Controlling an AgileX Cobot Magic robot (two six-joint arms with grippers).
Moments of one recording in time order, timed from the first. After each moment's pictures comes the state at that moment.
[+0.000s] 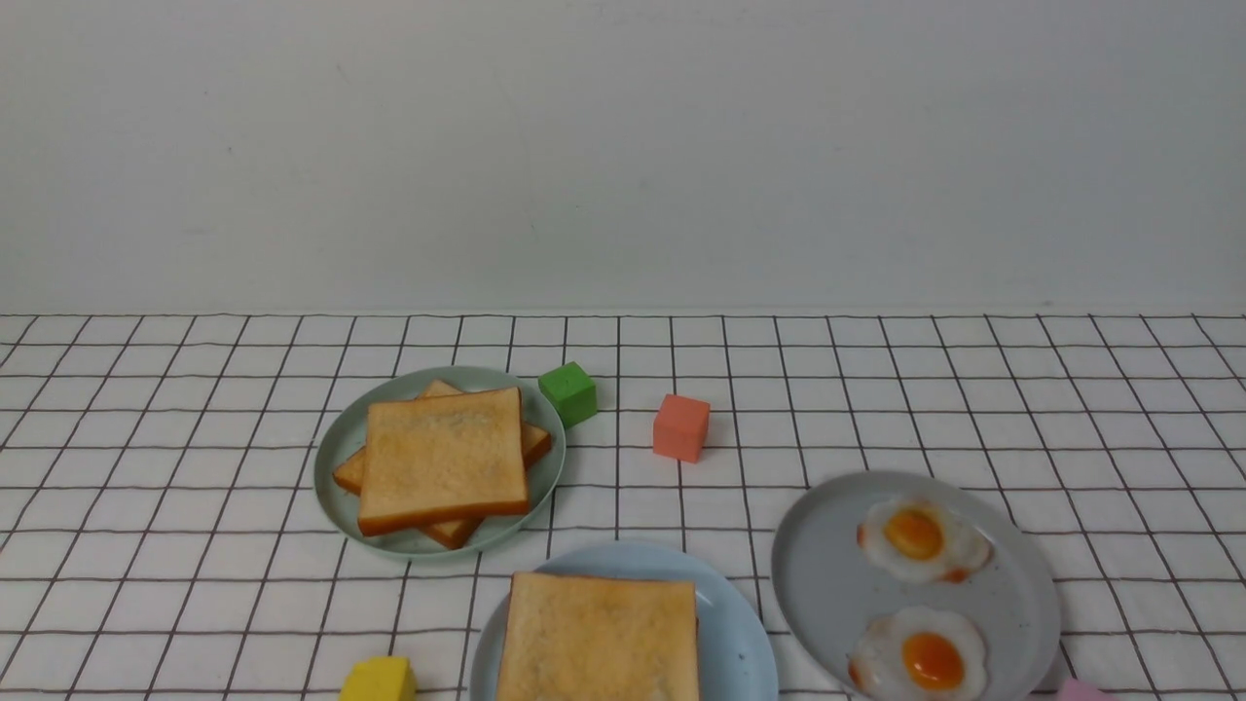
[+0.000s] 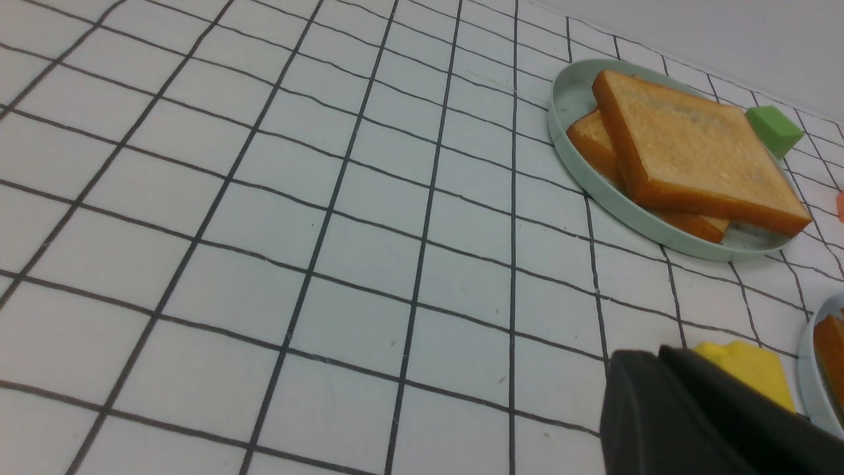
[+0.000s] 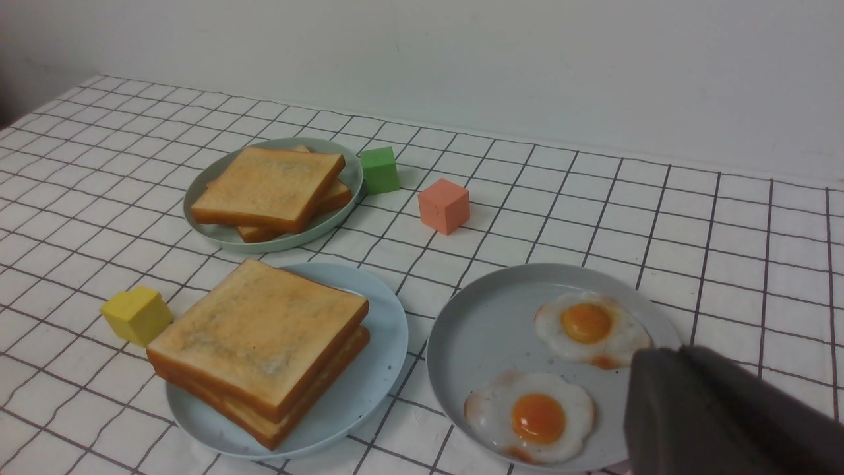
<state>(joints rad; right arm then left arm) 0.32 0.16 -0.56 0.19 0.77 -0.11 -0.09 -0.01 0.03 0.11 0.39 -0.49</state>
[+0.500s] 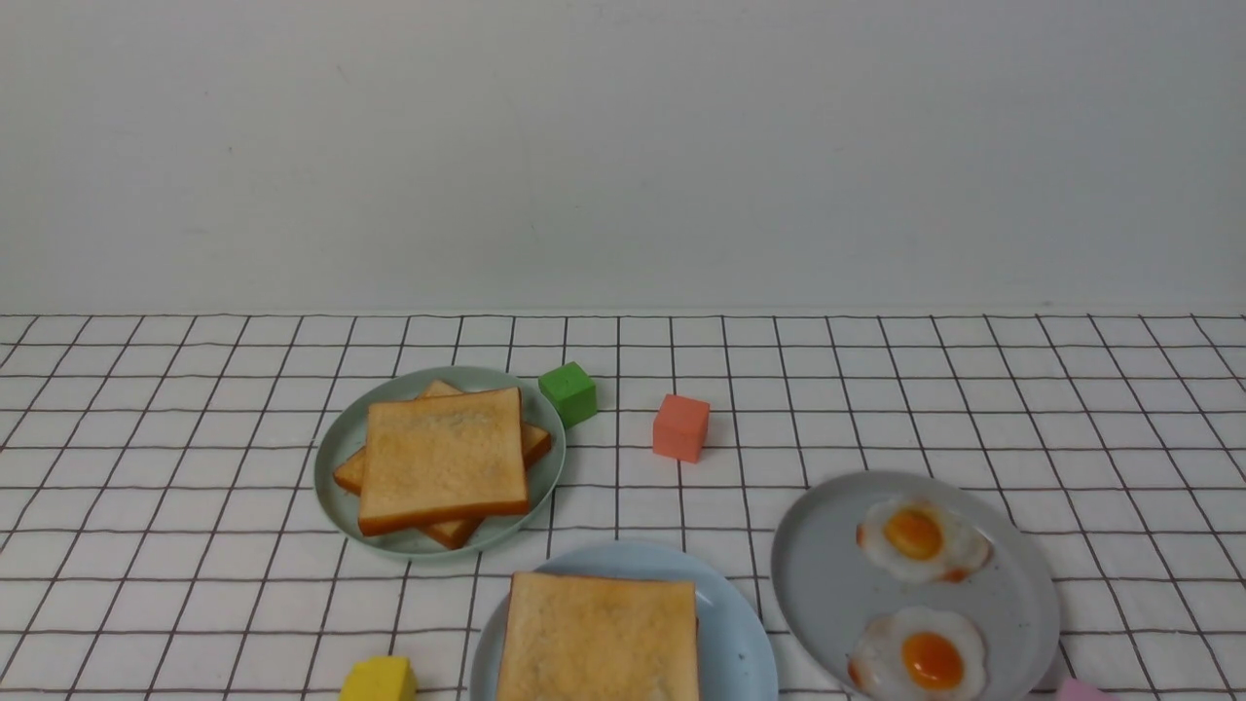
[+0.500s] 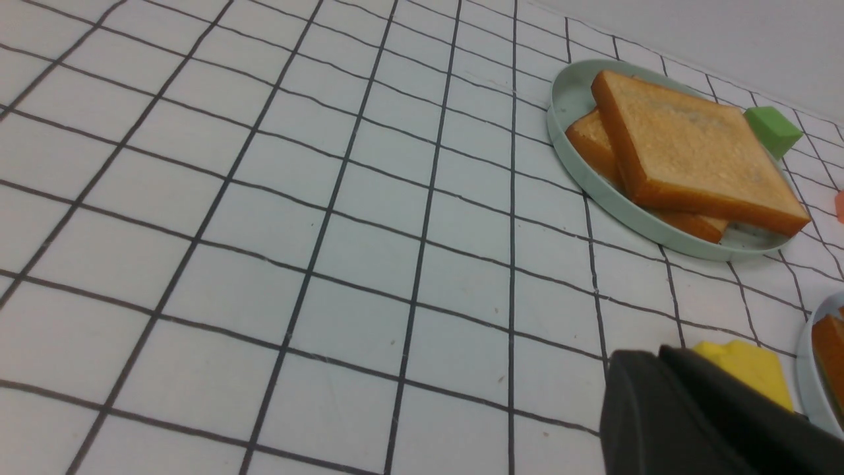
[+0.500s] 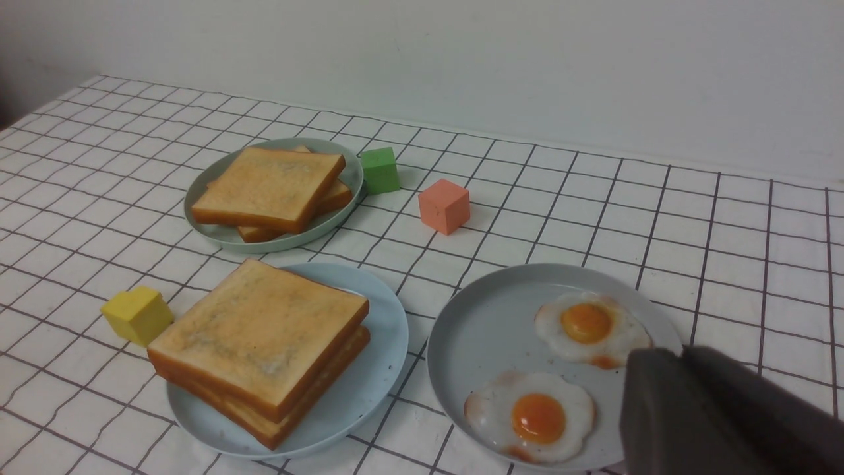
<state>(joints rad) 0.32 0.16 -0.55 0.19 0.77 -0.11 -0.09 -0.01 0.03 0.11 0.39 -0.49</state>
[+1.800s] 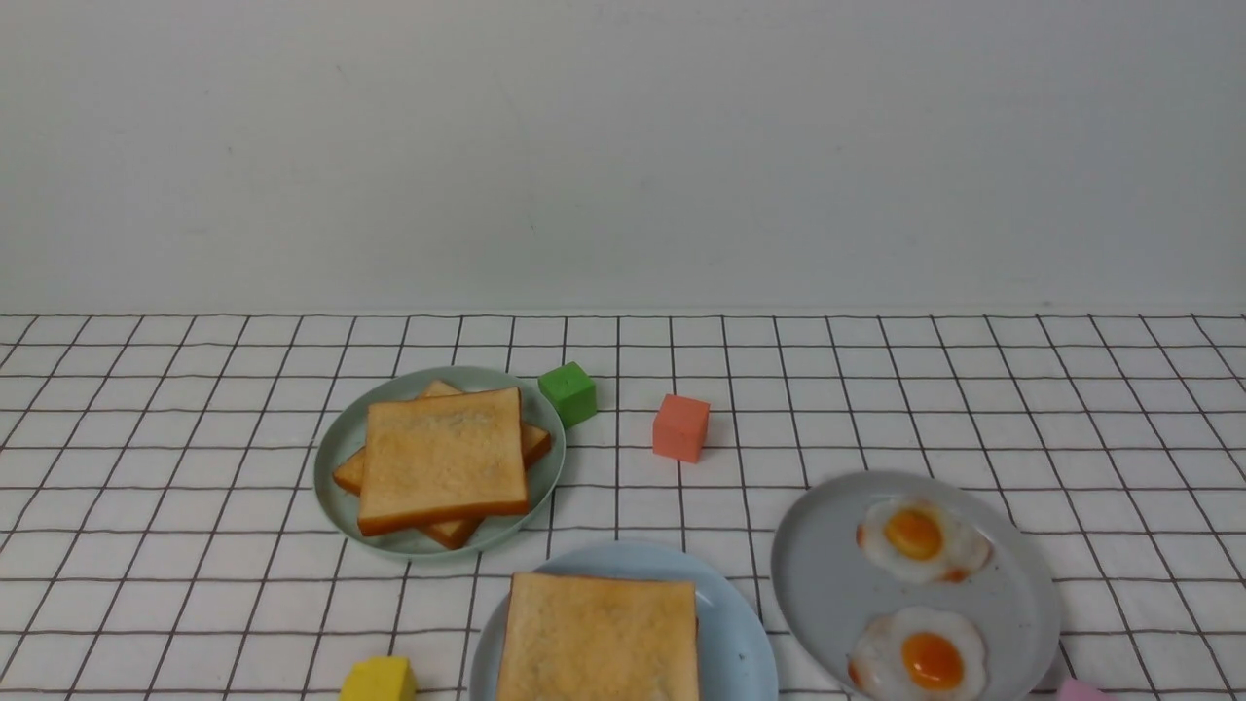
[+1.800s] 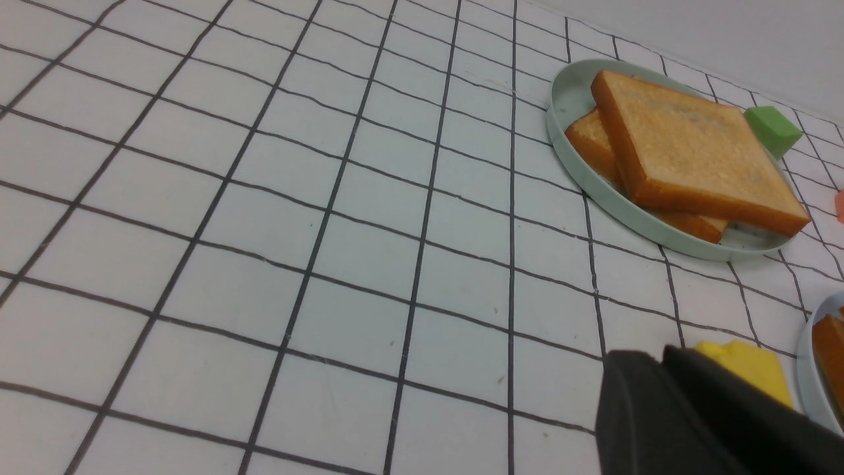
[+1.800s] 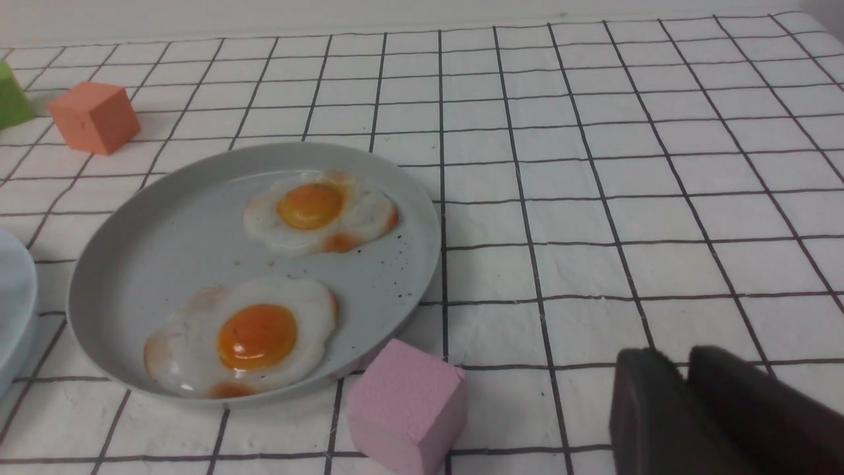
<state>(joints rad) 0.03 -0.01 0.02 -0.04 0.39 0.08 -0.09 -0.01 0.03 0.11 0.39 -0.49</state>
